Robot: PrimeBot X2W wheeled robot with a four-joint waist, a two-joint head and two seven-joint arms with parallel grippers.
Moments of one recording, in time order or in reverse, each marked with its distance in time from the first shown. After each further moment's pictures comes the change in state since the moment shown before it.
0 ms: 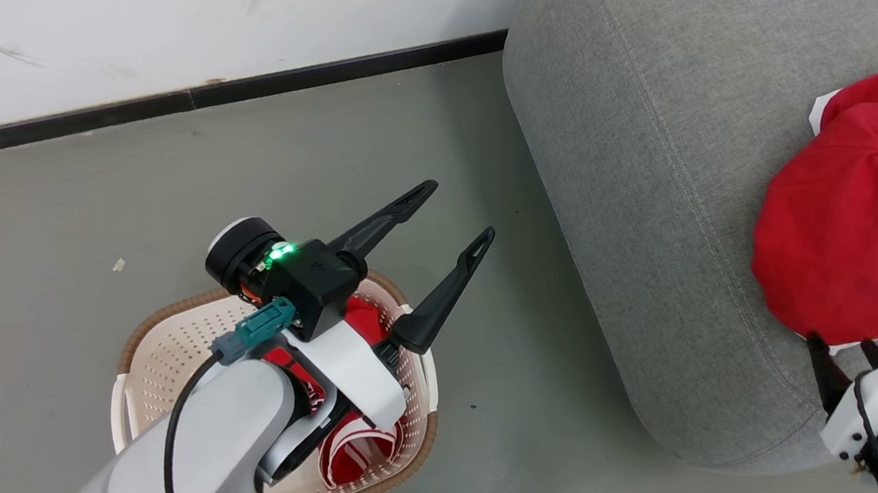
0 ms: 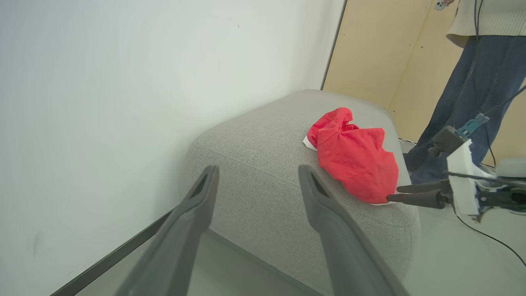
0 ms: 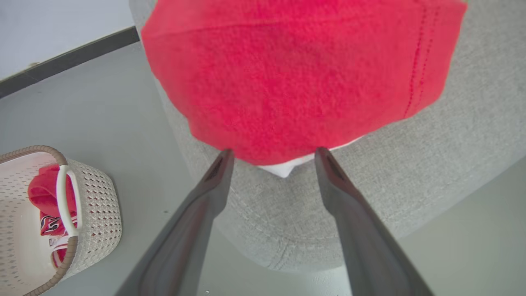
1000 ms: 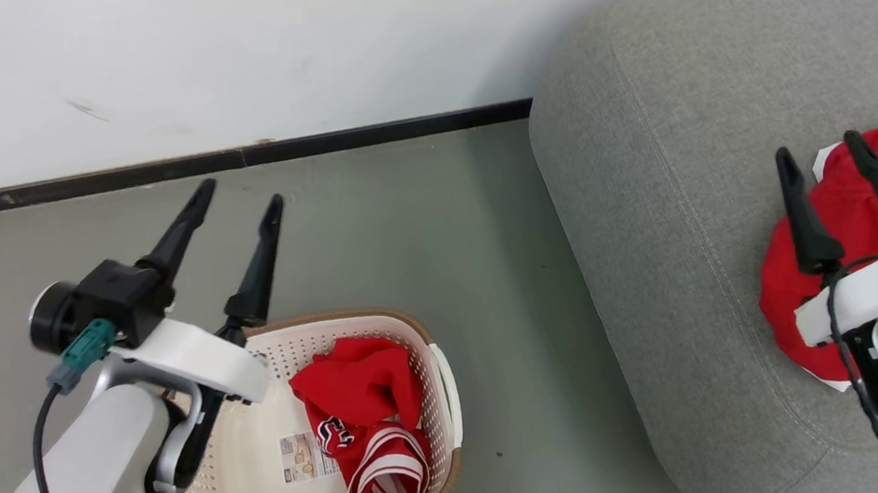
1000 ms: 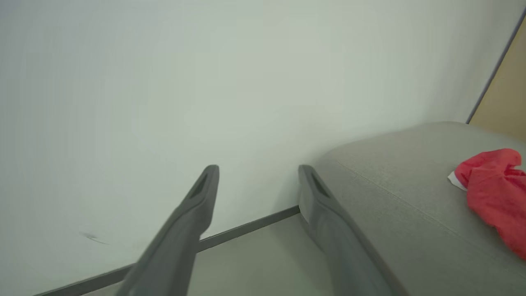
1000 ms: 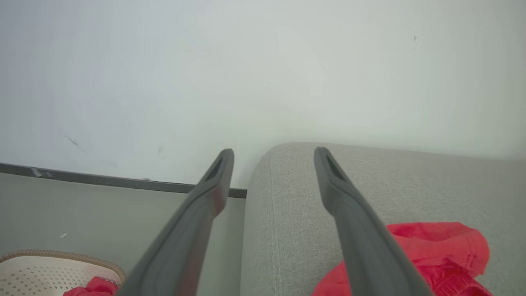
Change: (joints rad) left arm 0.170 0.060 0.260 0.077 -0.045 0.169 -0.126; right arm -0.098 -0.047 0.135 -0.443 -0.115 0.000 -0.208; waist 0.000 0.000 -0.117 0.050
